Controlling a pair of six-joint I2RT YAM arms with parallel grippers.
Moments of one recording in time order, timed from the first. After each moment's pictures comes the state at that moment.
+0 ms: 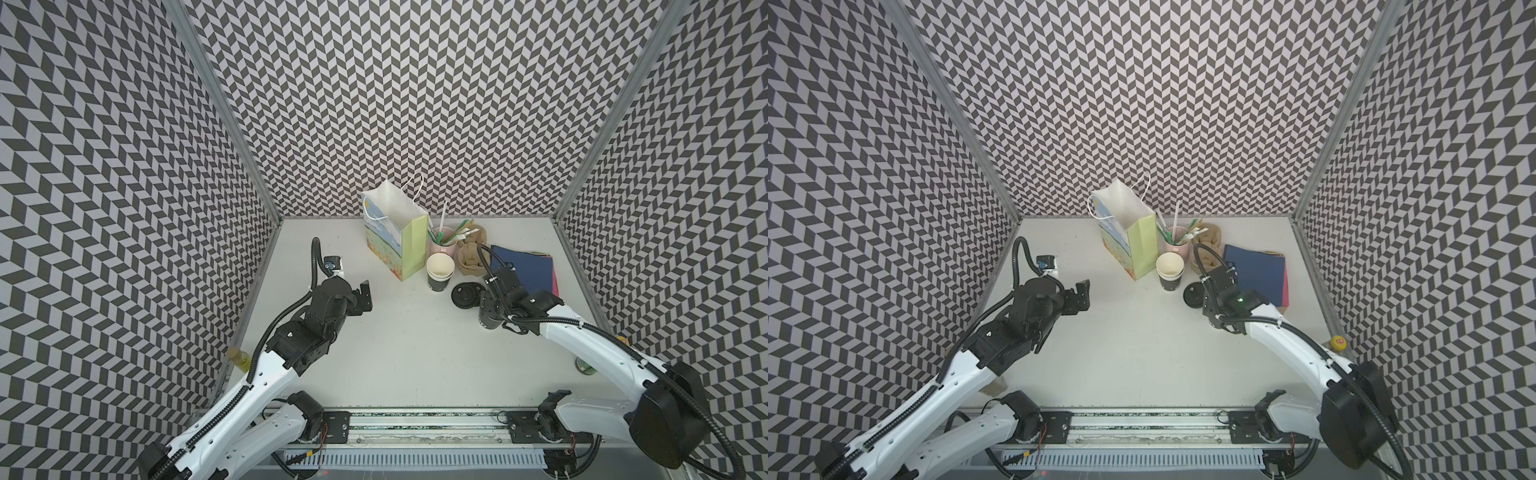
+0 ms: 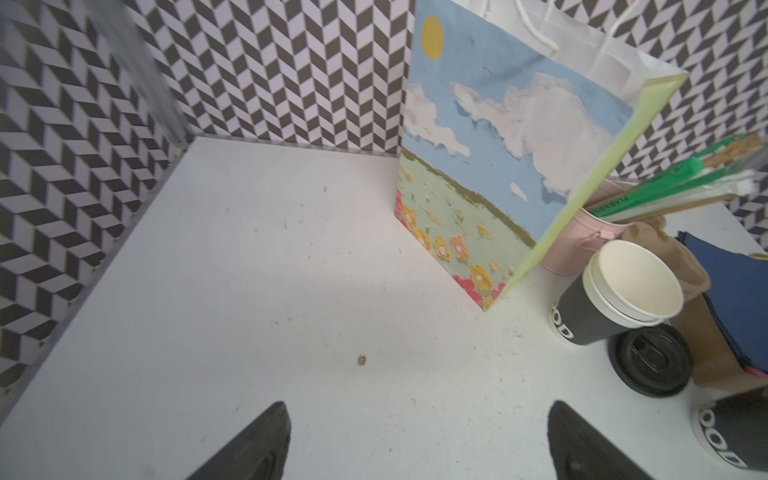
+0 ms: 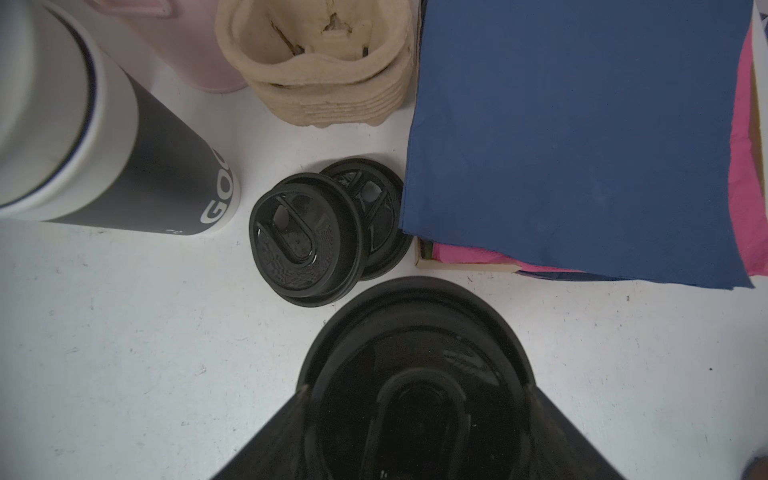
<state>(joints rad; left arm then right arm) -0.62 0.84 0.81 -0.47 -0.38 -0.39 0.51 1.25 0.89 -0.71 0.34 0.62</state>
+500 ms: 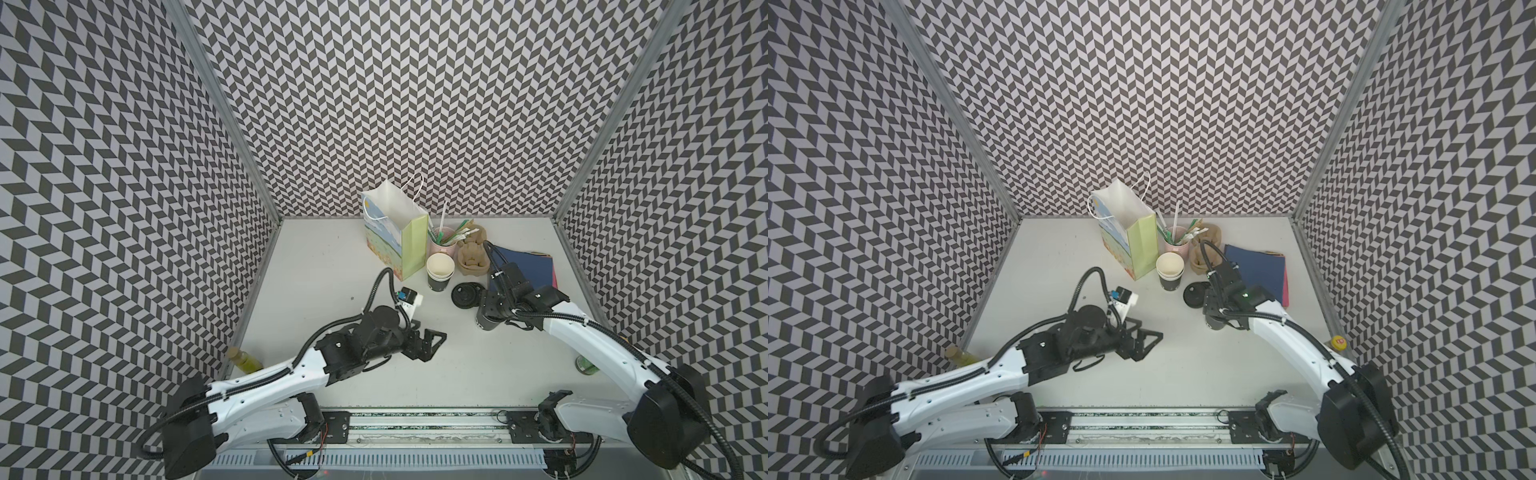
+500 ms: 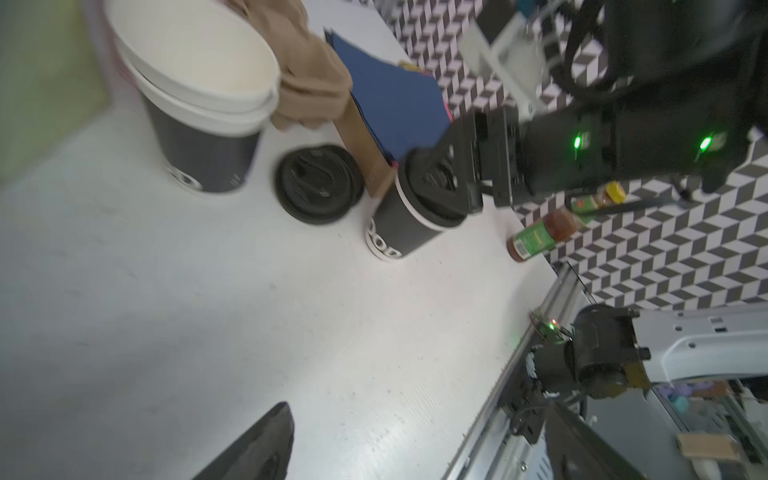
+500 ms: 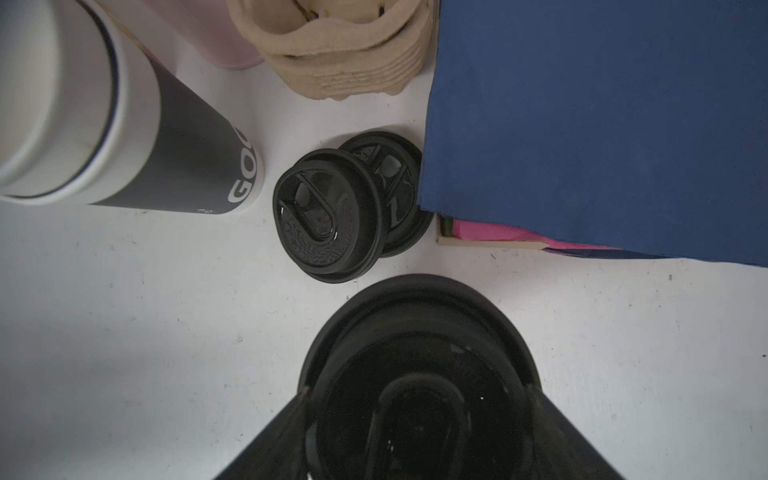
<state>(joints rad) -1.05 1.10 0.66 -0.03 0.08 -0.65 0.47 1.26 0.93 -0.76 0.19 0.63</state>
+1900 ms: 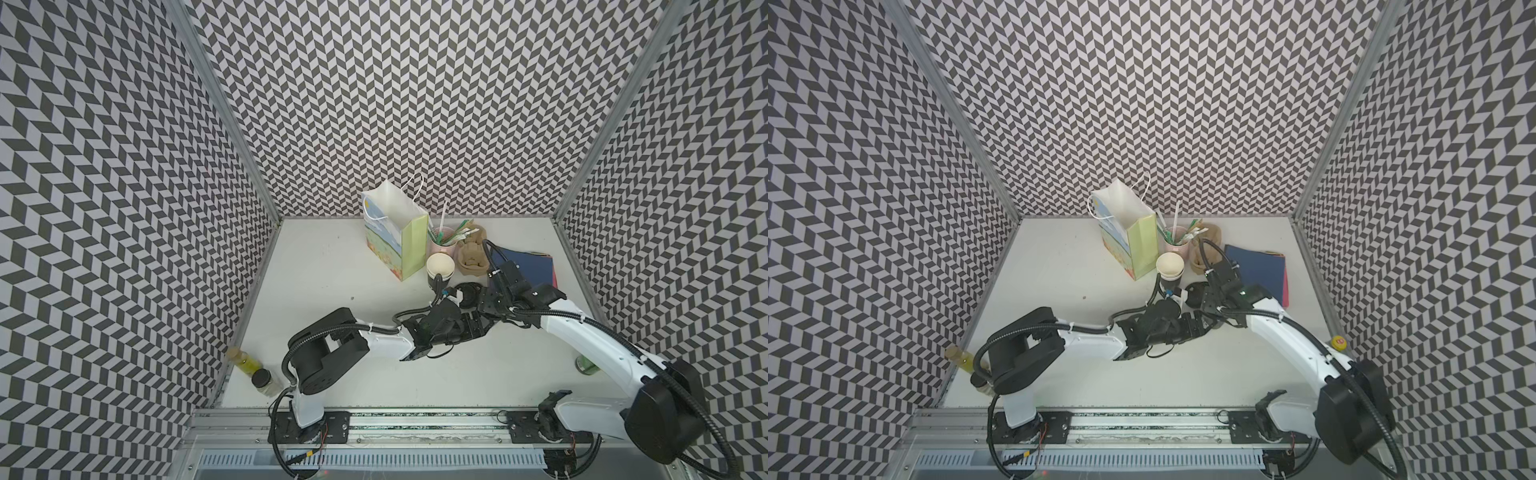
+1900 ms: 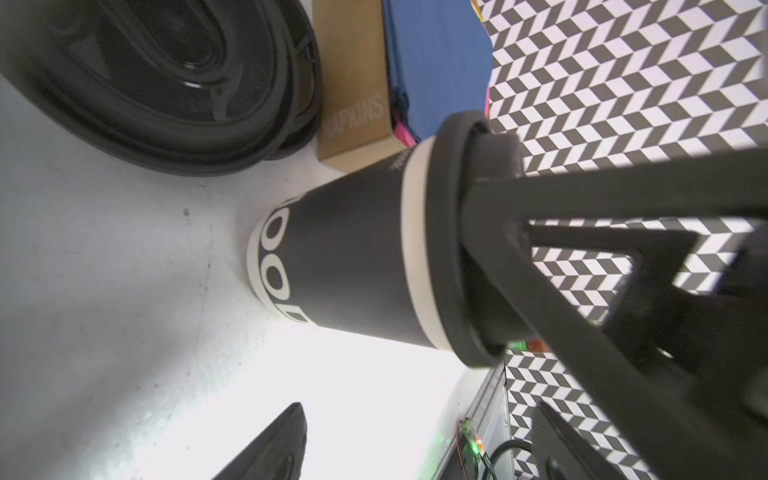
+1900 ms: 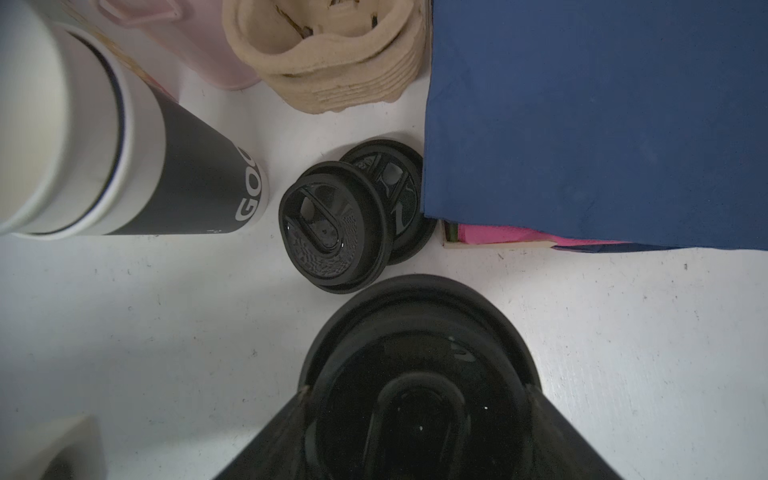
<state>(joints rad) -1.08 1.88 0.97 0.48 0.12 -1.20 0.49 1.28 0.94 -0.76 0.21 0.71</state>
